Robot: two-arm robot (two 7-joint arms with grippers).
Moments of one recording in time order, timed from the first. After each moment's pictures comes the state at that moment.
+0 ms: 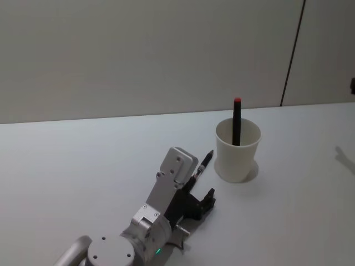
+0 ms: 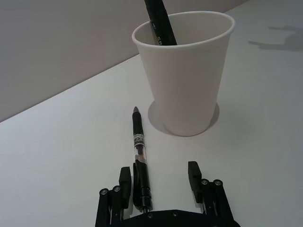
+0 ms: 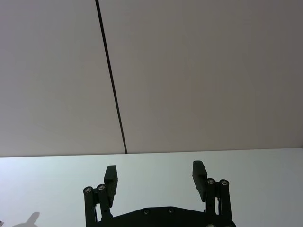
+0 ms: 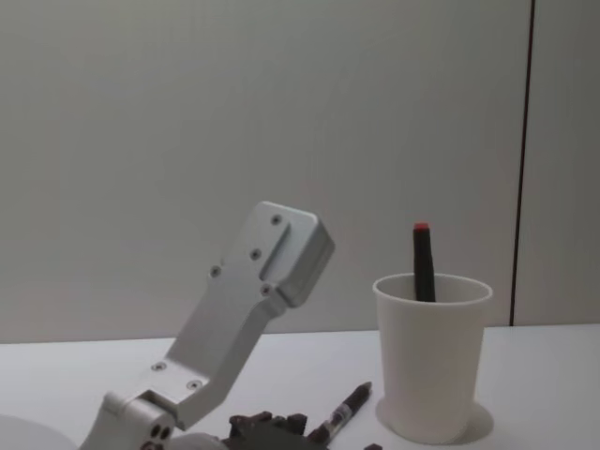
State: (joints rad) left arm -0.09 0.26 0.50 -1.64 -0.13 0.35 -0.06; right arm 0.23 0.42 0.03 -1.77 0.46 0.66 0.06
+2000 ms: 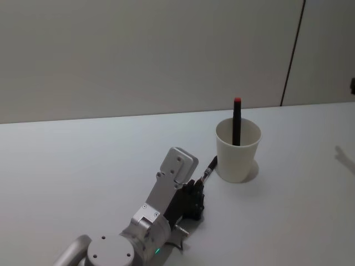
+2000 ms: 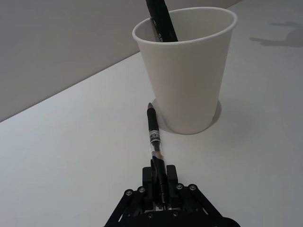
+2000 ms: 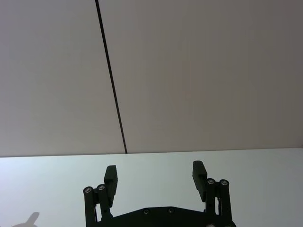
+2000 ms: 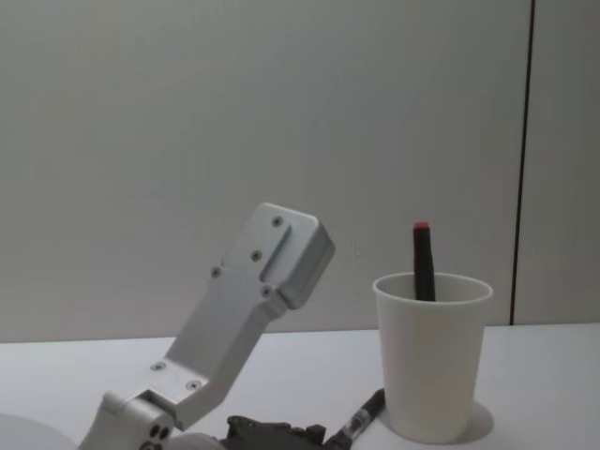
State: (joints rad) left arm -0.09 0.26 0.50 -1.64 -0.12 0.35 -0.07; right arm 0.23 0.42 0.03 -1.77 0.46 0.66 0.06
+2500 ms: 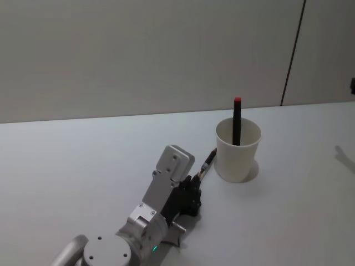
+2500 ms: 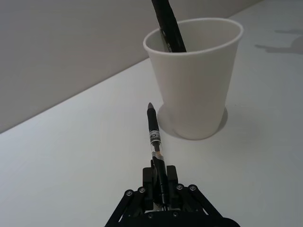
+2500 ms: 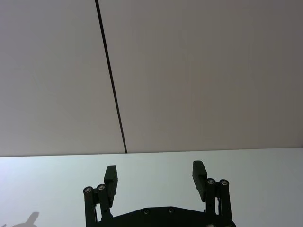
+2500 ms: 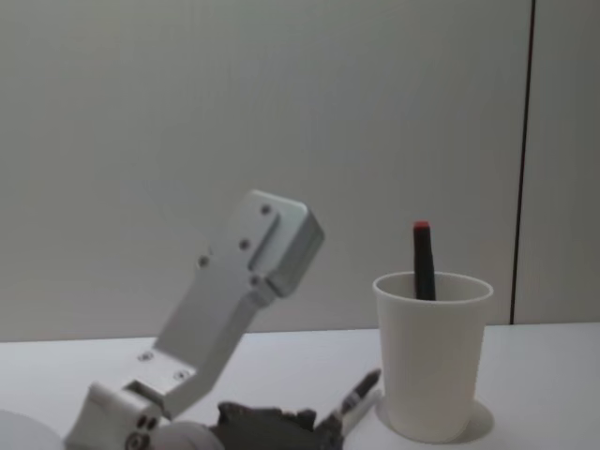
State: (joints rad) left arm -0.08 0.26 0.49 -1.65 -0.12 0.33 -0.05; right arm 0.23 0.42 0.03 -1.77 0.46 0.66 0.06
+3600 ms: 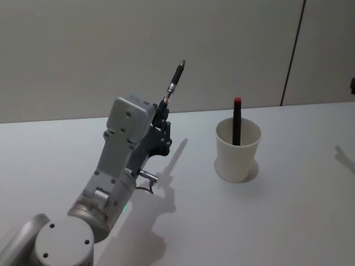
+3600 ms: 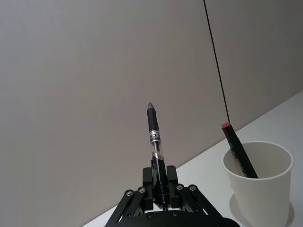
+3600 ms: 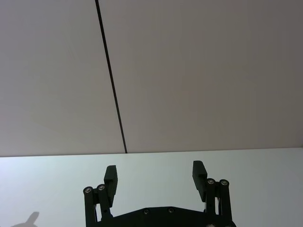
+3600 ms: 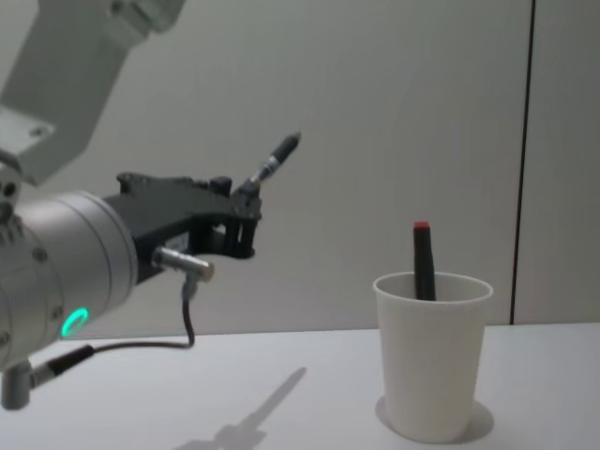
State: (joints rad) left arm -0.05 0.34 0.41 -1.91 -0.07 0.19 0.09; right arm 0.23 0.42 0.03 -1.77 0.46 0.66 0.06
